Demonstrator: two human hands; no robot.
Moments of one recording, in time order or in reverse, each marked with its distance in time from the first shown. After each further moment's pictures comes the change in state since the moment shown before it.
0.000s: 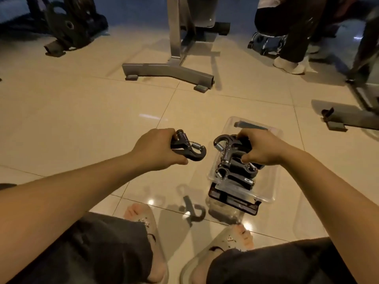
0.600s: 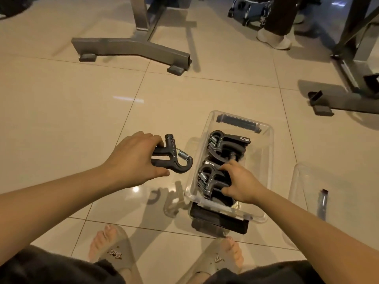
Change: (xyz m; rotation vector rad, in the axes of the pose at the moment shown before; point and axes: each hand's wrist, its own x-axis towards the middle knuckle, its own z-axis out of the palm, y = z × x) left_hand 0.103 -0.018 0.051 0.116 -0.073 0.198; right_hand 0.050 0.089 0.117 0.067 -0.110 0.129
